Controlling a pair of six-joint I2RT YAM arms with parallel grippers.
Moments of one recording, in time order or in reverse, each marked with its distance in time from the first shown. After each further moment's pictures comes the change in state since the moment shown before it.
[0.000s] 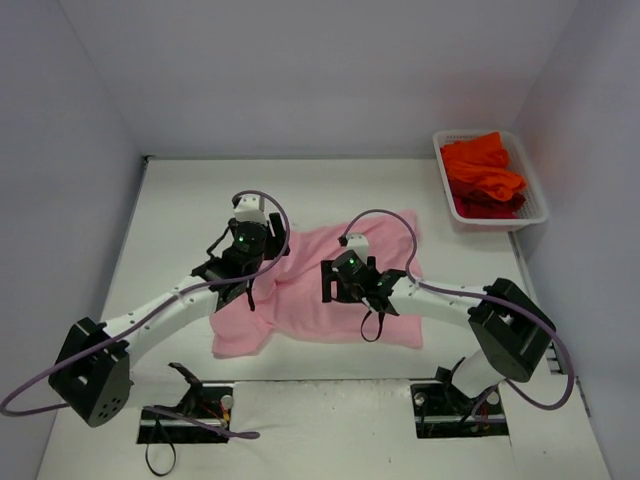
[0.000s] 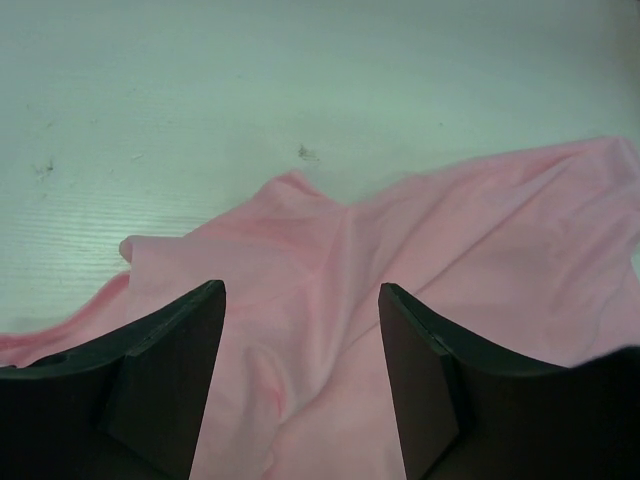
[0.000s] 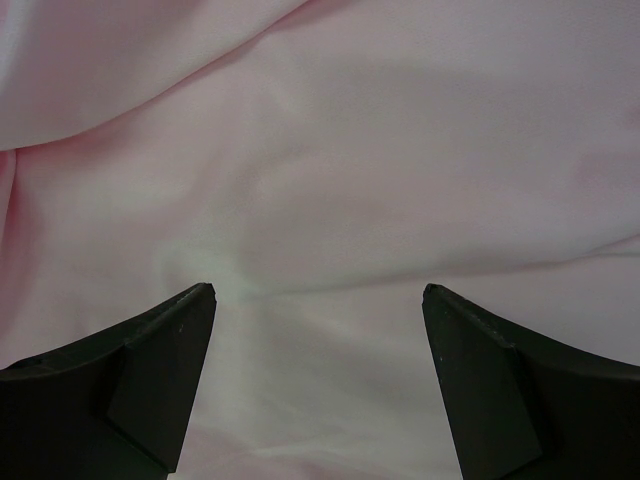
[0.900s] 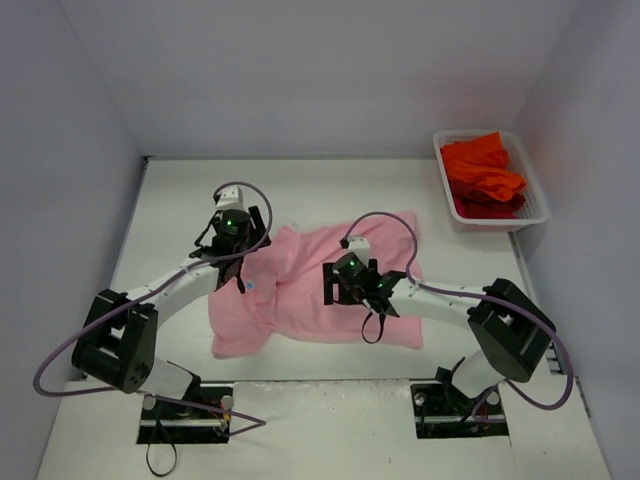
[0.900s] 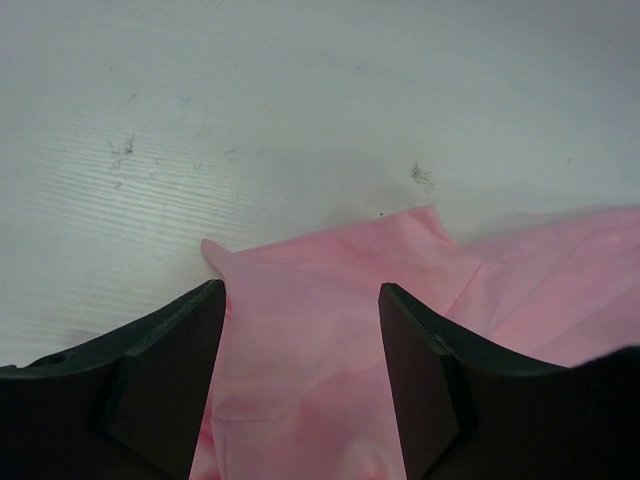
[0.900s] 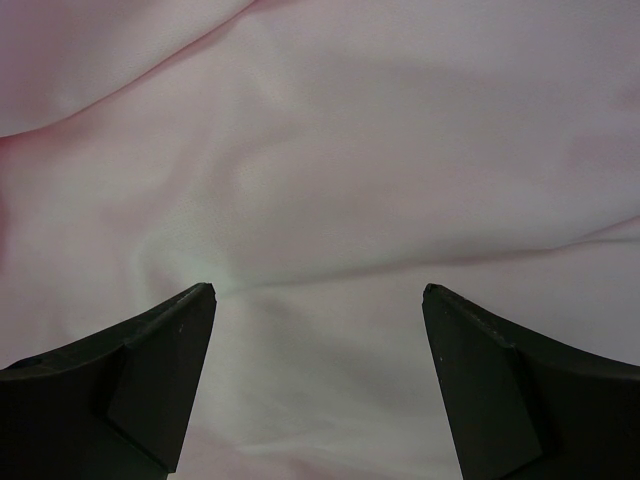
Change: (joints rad) left arm 0.226 0.180 0.015 0.040 0.095 -0.034; right arm 0.000 0.000 -0.016 -0.010 0.007 0.004
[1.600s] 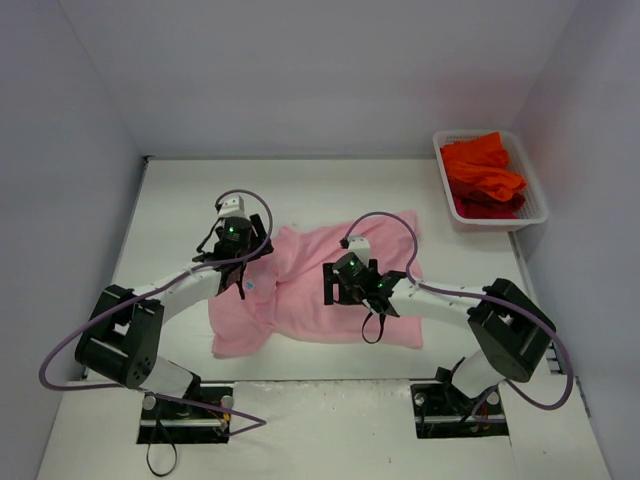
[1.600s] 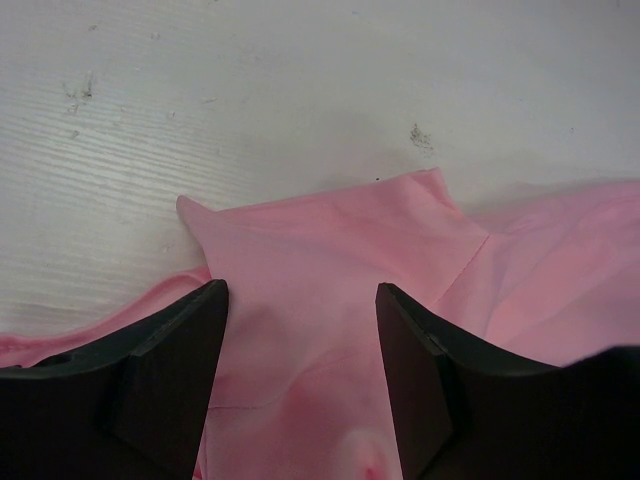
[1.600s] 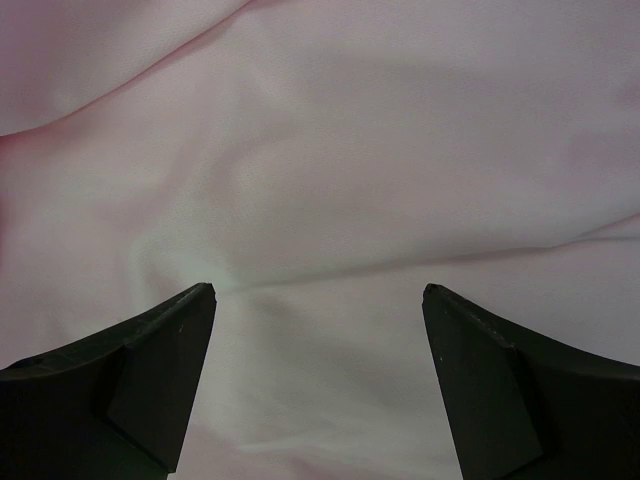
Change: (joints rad) left arm 0.000 0.038 -0.059 0.055 0.060 -0.077; right arm 0.000 0.000 0.000 -0.003 0.000 0.002
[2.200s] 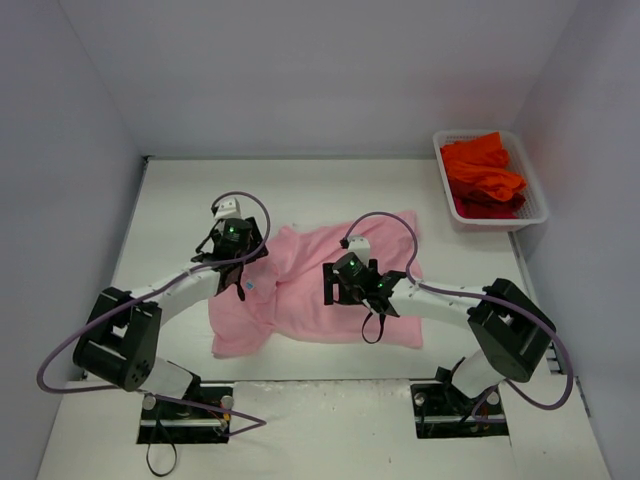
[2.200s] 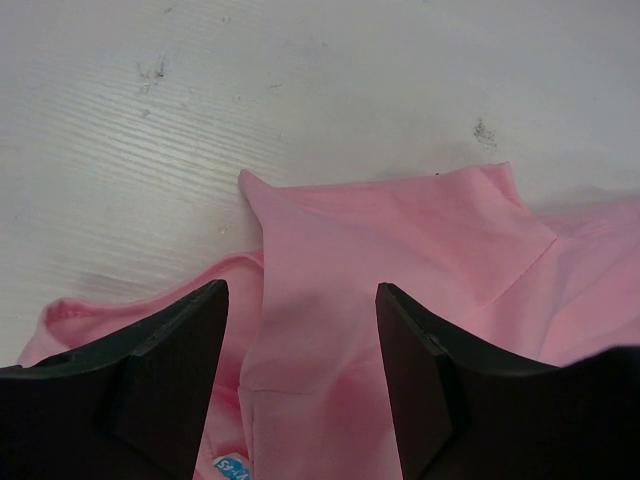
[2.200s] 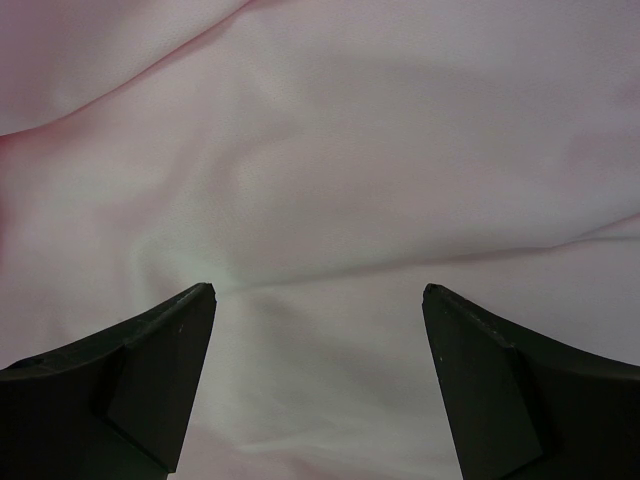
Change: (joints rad) left arm 0.000 -0.016 0.005 -0.089 -0.084 0.002; right arm 0.000 0.000 0.000 0.000 0.000 0.000
